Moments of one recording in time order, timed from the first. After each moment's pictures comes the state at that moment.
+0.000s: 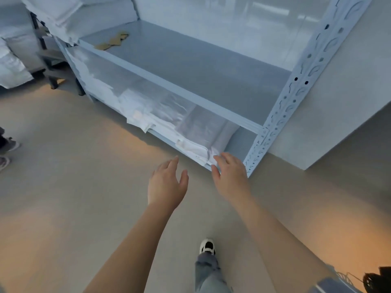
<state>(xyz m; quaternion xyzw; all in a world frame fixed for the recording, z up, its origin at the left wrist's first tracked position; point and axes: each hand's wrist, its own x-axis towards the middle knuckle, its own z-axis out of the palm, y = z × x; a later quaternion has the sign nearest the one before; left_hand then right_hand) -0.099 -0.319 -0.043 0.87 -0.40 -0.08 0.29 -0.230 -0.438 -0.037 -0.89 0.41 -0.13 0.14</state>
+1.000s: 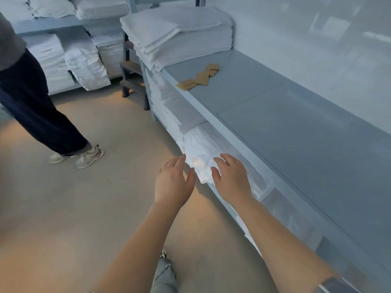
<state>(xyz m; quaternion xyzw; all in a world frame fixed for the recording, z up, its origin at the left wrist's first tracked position) 0.434 -0.512 -0.057 0.91 -0.26 -0.01 0.31 0.353 -0.657 -0.054 -0.96 0.23 -0.07 0.16</state>
